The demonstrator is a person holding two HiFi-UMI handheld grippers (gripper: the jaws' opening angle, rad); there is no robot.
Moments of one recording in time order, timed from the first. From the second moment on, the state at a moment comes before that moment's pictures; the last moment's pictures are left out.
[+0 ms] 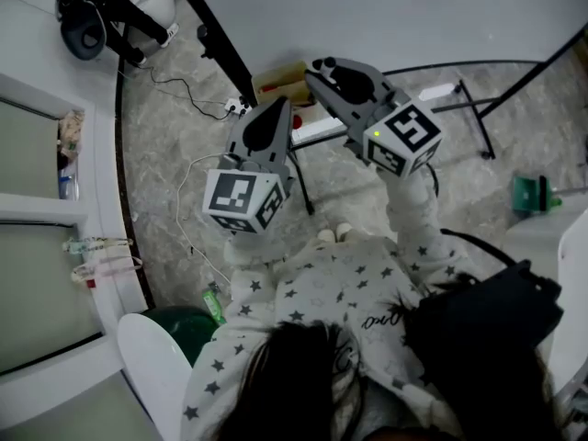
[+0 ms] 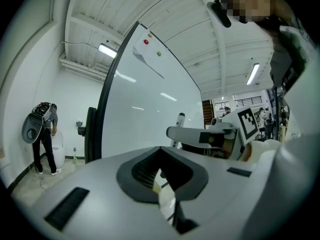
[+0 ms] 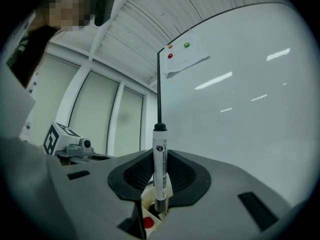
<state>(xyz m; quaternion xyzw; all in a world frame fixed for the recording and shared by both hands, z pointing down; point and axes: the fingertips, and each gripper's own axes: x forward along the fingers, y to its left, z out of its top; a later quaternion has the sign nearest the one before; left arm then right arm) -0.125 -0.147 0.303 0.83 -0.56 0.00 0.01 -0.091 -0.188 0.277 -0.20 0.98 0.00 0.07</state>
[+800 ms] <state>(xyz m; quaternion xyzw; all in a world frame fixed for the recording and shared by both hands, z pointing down) -0.122 -0.159 0.336 0.83 -0.55 -0.01 0.04 -0.111 -0.211 0.344 -0.21 0.98 -0.03 0.02</state>
